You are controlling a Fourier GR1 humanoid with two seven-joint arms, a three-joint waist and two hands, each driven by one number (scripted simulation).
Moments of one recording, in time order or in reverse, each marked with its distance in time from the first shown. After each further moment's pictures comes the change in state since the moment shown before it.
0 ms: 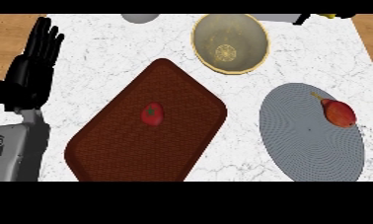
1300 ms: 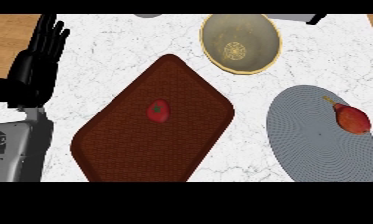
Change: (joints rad) left arm -0.020 -0.010 -0.024 -0.034 0.009 -0.010 0.011; right arm 0.393 -0.245 -0.079 -0.186 0.090 -0.249 -0.088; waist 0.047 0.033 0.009
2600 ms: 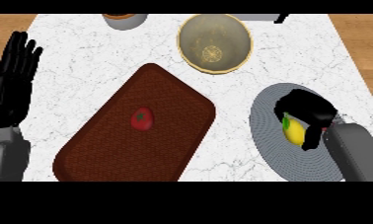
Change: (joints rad) left arm 0.135 0.044 0.077 -0.039 0.019 0.003 -0.001; right arm 0.624 0.422 0.413 -0.568 0.212 -0.085 0.195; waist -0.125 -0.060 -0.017
